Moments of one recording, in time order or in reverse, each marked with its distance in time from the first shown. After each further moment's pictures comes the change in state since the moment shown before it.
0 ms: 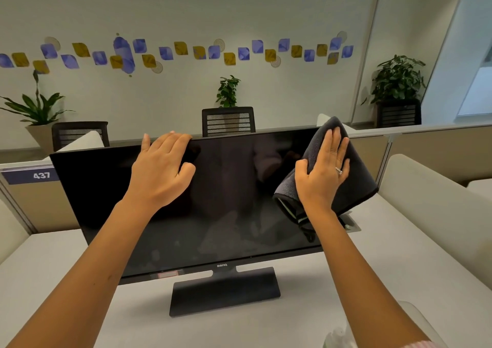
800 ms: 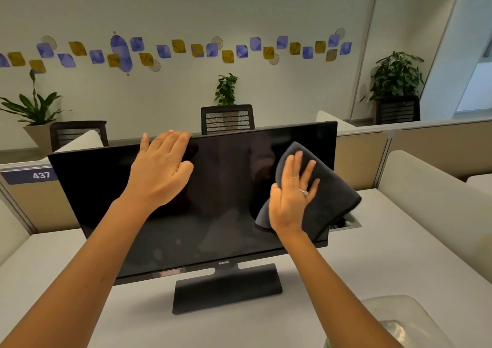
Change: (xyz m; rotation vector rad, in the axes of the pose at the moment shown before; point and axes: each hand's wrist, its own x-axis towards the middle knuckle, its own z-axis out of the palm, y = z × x) left_hand -0.001 -0.003 -0.004 0.003 -0.093 -0.007; right_hand -0.072 -0.017 0.032 0.032 -0.131 -0.088
